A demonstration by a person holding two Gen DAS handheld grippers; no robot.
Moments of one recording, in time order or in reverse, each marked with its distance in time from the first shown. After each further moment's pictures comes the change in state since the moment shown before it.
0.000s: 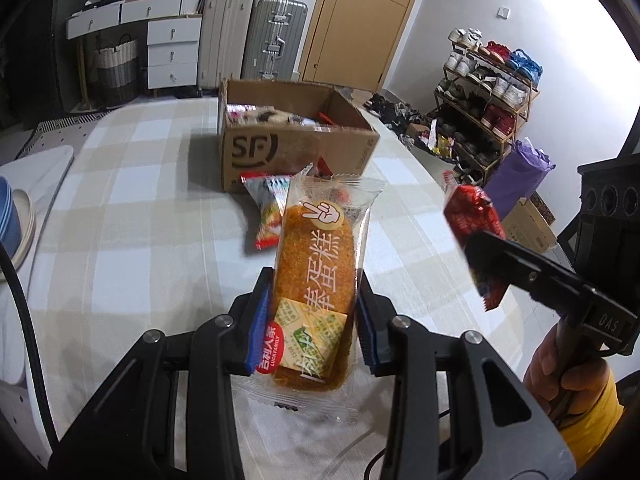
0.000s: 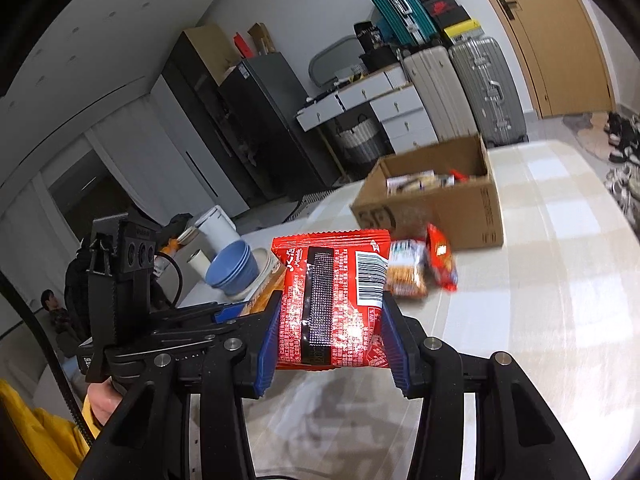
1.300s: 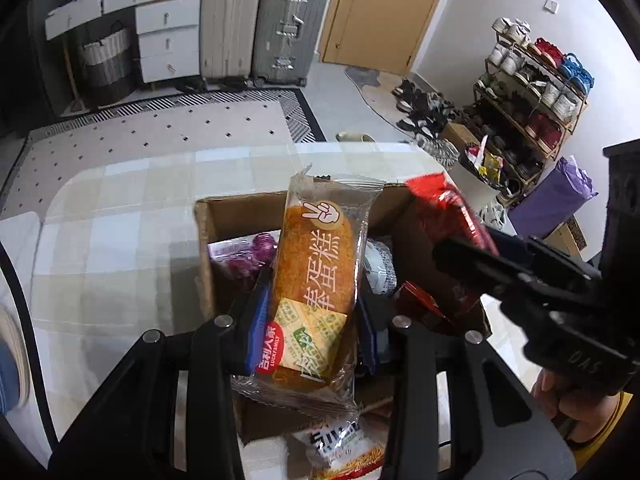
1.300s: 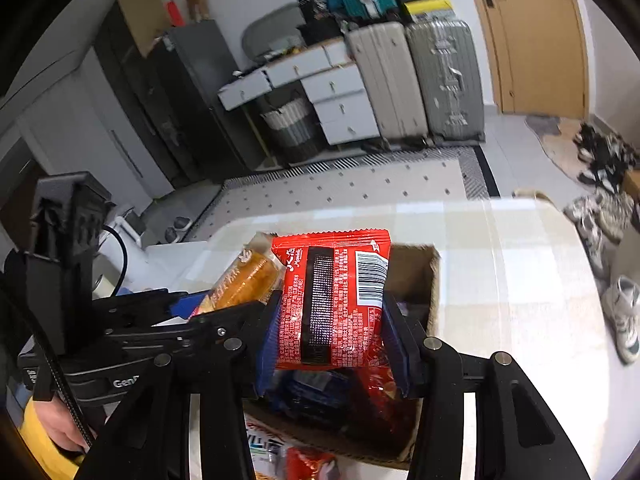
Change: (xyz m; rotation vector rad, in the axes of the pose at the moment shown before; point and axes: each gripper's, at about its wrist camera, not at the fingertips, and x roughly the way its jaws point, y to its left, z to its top) left arm 0.230 0.057 0.278 -0.020 0.139 0.057; right arm 0.192 -0.132 0.198 0.019 0.154 -0.256
